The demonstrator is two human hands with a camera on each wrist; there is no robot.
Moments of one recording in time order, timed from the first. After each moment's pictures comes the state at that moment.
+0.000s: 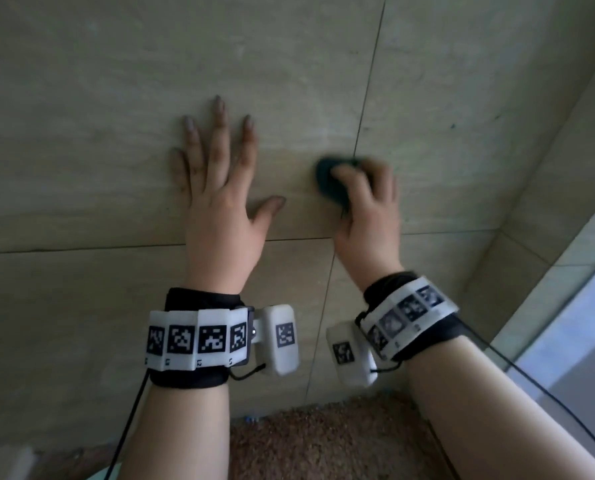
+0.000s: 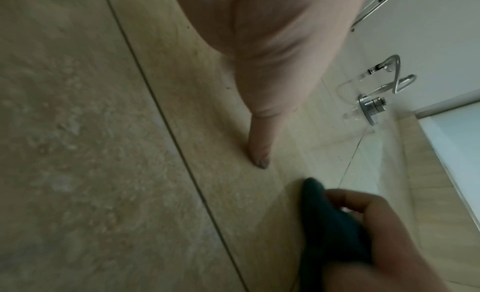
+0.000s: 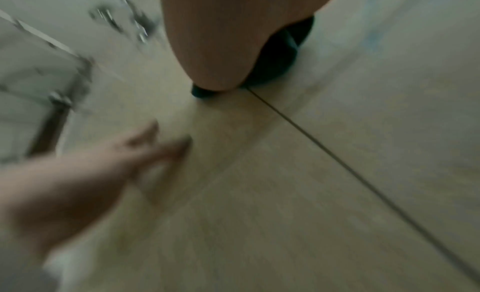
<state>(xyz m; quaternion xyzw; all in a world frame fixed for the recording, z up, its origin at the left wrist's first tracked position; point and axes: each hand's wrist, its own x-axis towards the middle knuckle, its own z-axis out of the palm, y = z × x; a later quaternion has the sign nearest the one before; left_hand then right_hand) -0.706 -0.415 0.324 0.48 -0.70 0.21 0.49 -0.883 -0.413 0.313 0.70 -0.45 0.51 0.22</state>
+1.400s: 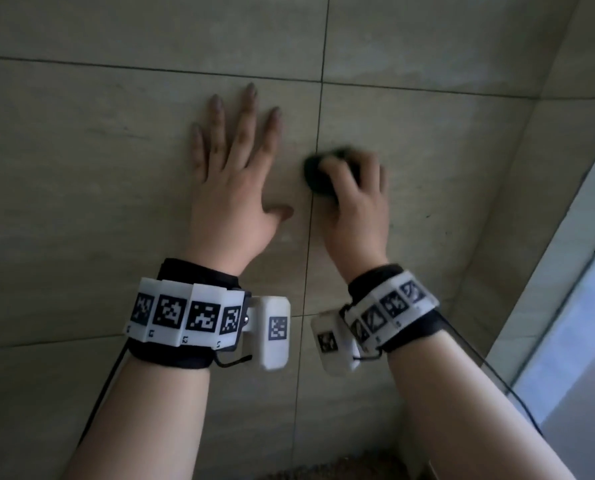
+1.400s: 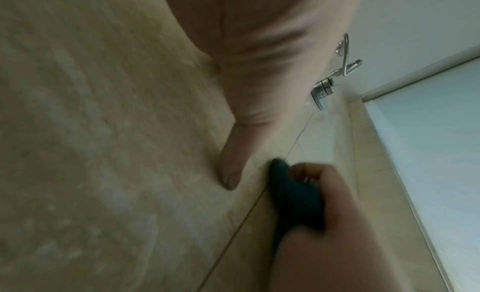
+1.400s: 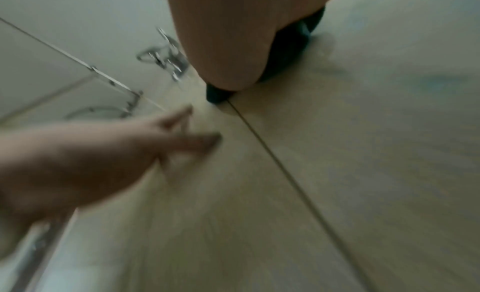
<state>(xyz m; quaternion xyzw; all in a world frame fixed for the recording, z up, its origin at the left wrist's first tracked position) -0.748 -0.418 0.466 0.47 -0.74 0.28 0.39 -0.910 -0.429 0.437 0.66 -0.42 0.54 0.30</state>
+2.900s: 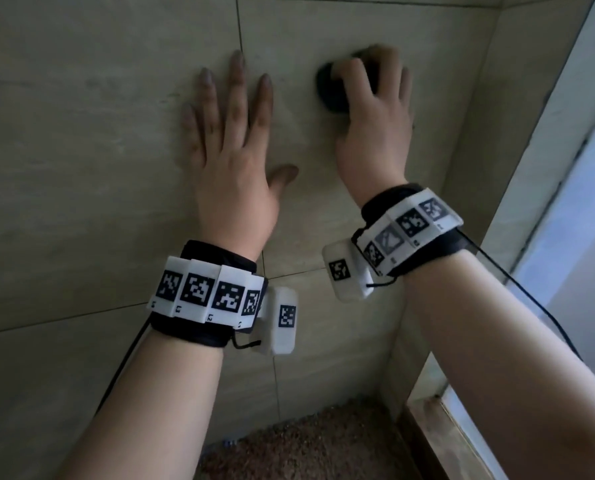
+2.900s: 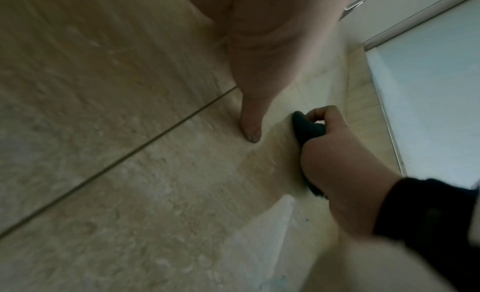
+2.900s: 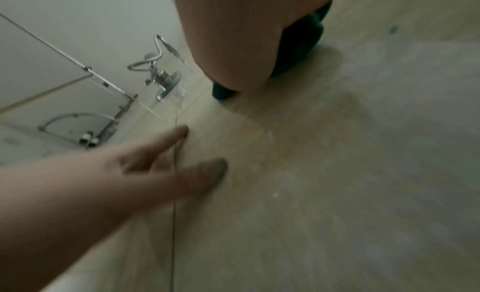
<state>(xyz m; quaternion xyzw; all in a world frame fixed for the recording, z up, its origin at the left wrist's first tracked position) -0.819 -0.421 0.431 0.47 -0.72 0.29 0.42 -0.973 -0.425 0.462 0.59 -0.53 0.51 0.33</state>
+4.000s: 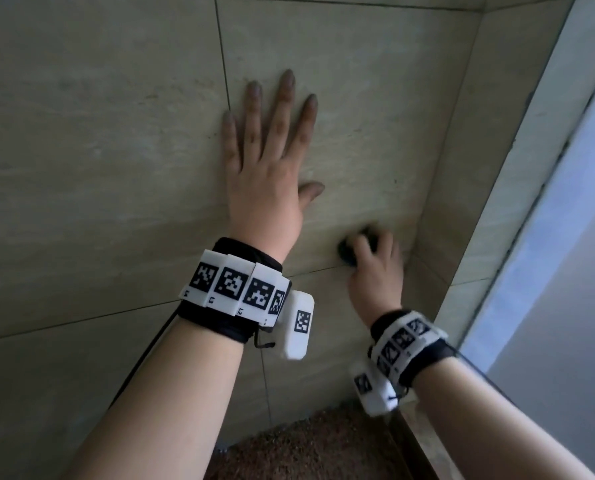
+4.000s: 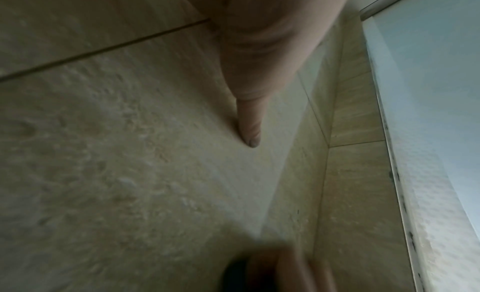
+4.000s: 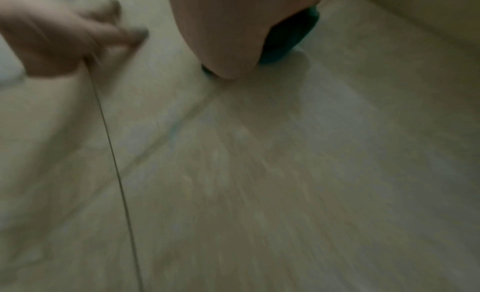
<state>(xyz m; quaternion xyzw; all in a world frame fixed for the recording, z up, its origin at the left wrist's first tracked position) -0.859 -0.428 0.423 0.45 -0.74 0.34 0.38 -1.013 -0.401 0.297 0.62 -0.63 0.42 0.21</state>
